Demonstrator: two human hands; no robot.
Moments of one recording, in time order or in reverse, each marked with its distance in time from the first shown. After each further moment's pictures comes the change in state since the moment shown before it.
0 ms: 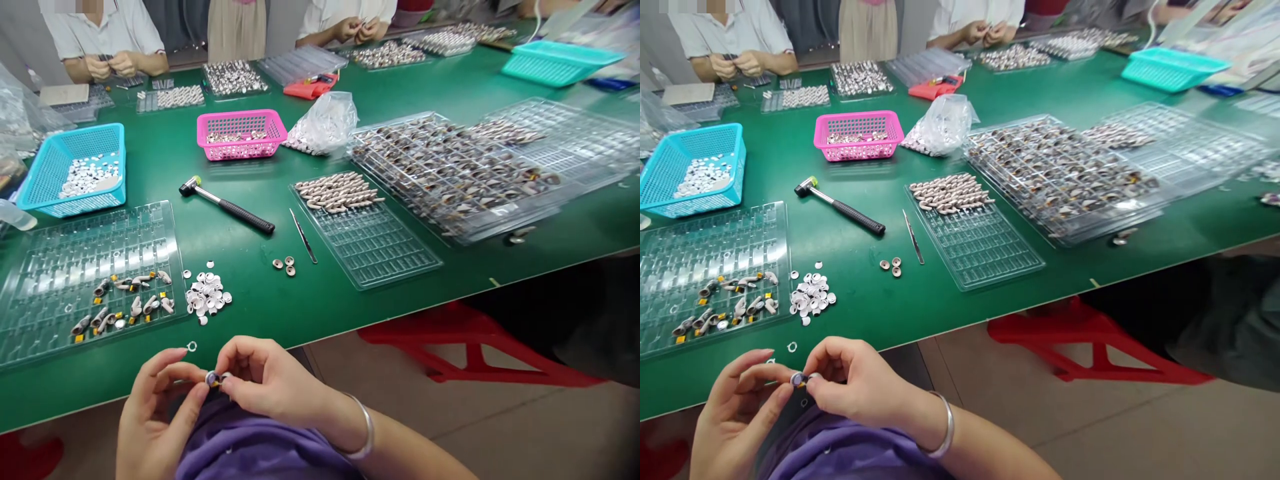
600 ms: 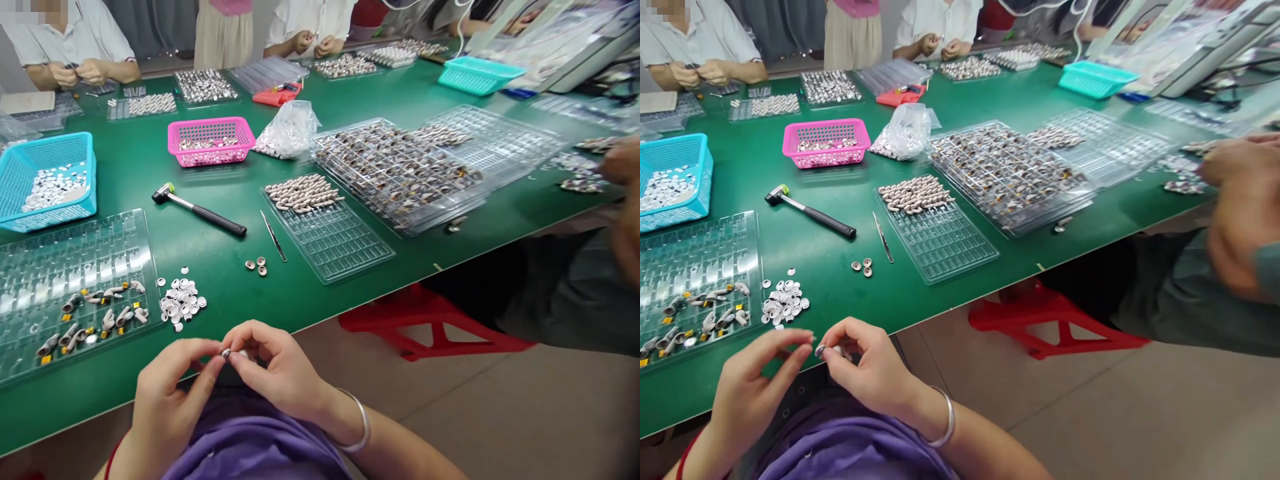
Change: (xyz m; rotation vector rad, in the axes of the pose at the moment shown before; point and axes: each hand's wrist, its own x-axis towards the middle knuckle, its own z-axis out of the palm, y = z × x) left_hand 0.045 0.018 0.030 0.387 -0.297 0.617; right_hand -0.020 -0.004 -0.027 -0.266 0.290 -0.361
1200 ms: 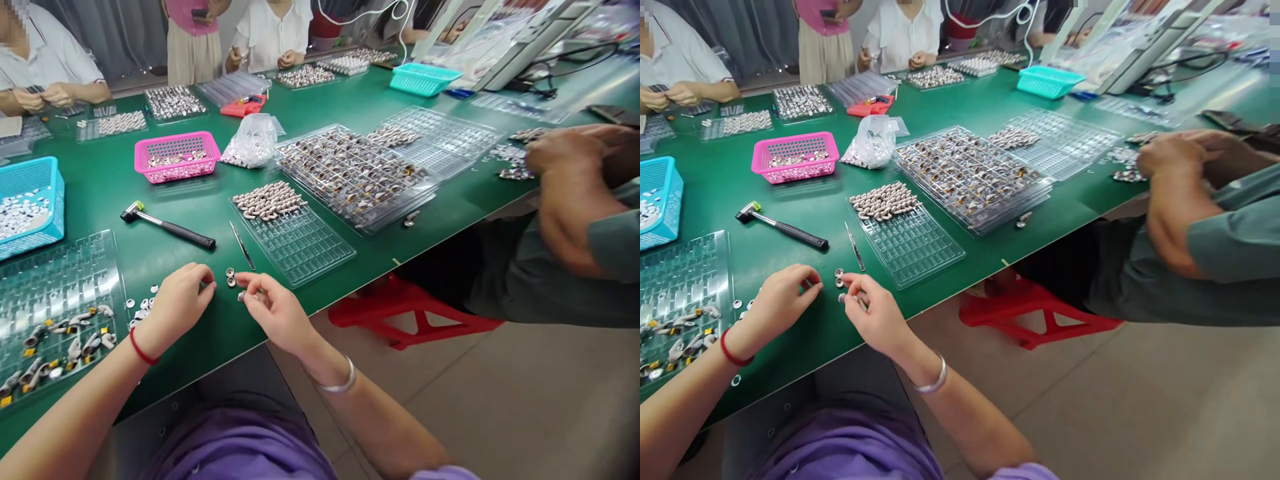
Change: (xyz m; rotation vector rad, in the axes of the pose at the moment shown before) left_hand 0.134 -0.021 0.052 0.370 -0.370 0.024; right_hand 0.034 -0.005 -0.073 -0.189 0.310 -0.061
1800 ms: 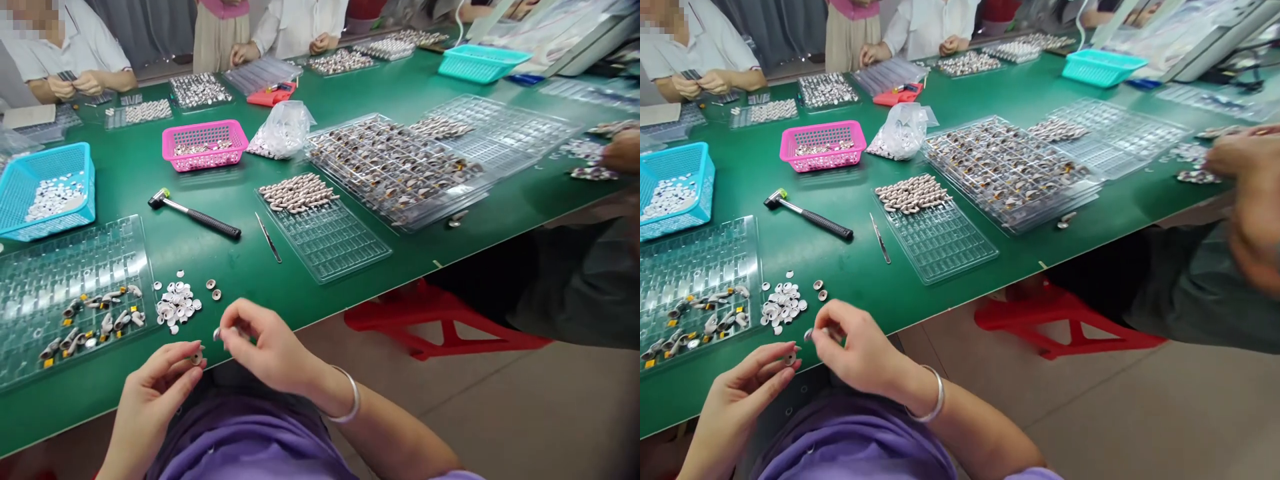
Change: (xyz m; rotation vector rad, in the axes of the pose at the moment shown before) left_hand -0.162 0.003 0.000 -1.017 0.195 -0.527; right_hand -0.027 -0.021 0.051 0.017 -0.332 -0.077
